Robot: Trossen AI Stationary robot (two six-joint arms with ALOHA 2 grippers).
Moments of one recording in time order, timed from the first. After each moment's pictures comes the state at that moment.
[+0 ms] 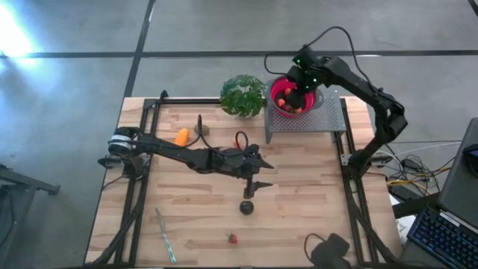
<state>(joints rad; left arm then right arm) -0.10 1.78 1.19 0.34 0.00 -0.01 -0.81 1.63 1.58 -1.09 -0.01 -0.22</state>
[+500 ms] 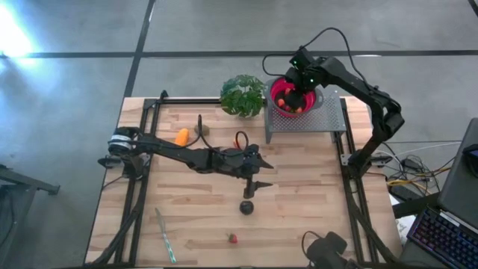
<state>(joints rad) -0.10 1.78 1.19 0.34 0.00 -0.02 -0.82 1.66 1.58 -1.09 0.00 -0.21</state>
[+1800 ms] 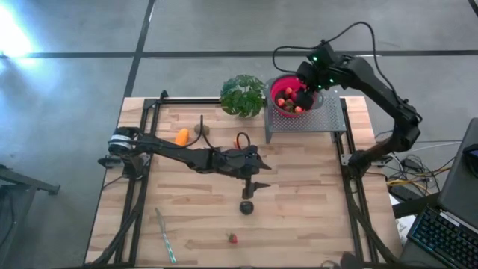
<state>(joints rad) -0.10 1.78 1.19 0.27 0.00 -0.03 -0.73 1.45 1.68 -1.18 0.00 -0.26</state>
